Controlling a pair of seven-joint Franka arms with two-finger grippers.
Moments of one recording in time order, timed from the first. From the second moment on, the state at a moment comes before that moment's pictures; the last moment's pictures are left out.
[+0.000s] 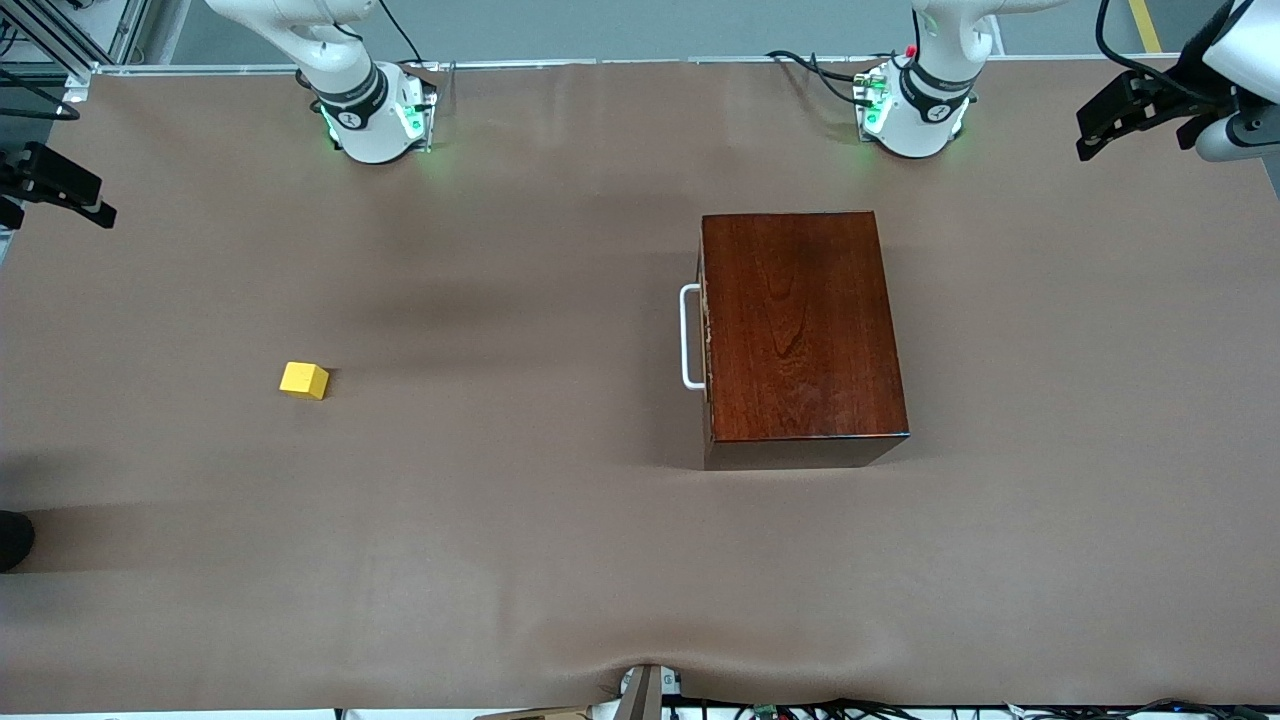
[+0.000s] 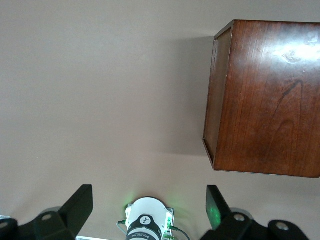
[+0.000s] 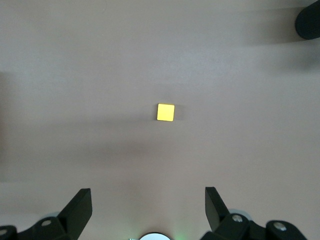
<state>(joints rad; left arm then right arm) 0.05 -0.12 -0.19 -1.49 0.02 1.27 -0.20 -0.04 -0.05 -0.04 -1.51 0.02 1.41 -0.07</state>
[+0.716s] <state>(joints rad) 0.05 -0.10 -0.19 -1.49 0.02 1.27 -0.20 -0.05 -0.05 -0.04 -1.51 0.02 1.41 -0.07</state>
